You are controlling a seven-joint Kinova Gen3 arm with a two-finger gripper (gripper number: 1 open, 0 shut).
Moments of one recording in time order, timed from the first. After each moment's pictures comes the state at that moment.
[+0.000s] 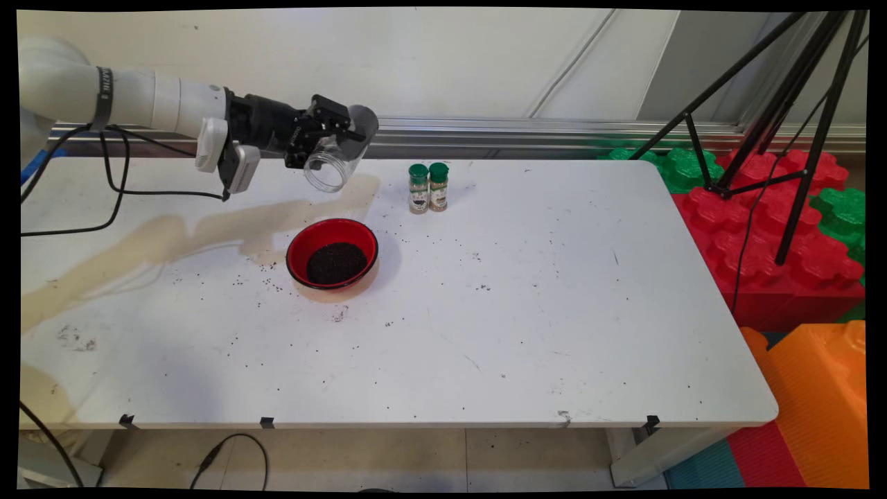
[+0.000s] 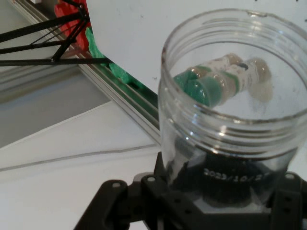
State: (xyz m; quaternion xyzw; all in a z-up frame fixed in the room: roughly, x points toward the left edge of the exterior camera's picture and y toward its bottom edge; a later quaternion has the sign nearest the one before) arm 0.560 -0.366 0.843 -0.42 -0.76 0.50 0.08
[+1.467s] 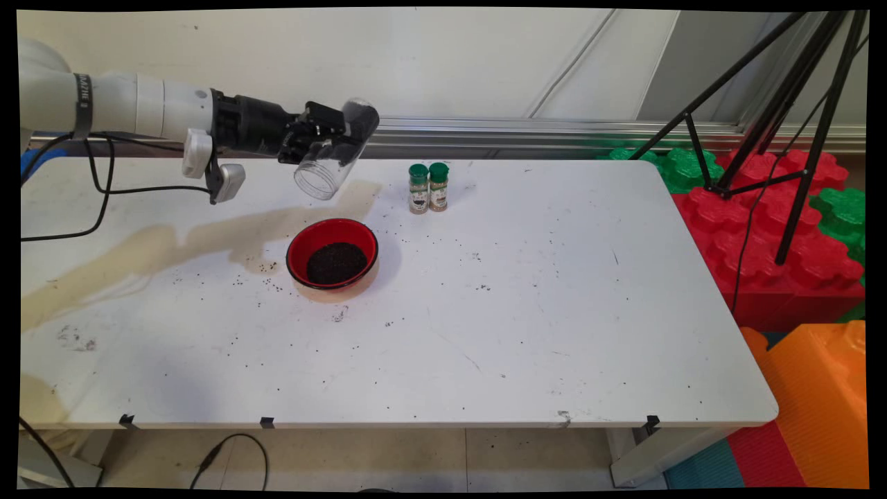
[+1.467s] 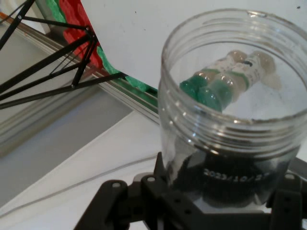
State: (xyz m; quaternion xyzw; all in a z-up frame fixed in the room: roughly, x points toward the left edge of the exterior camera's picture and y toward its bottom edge) arm 0.555 -0.342 0.850 -0.50 -0.70 0.52 0.03
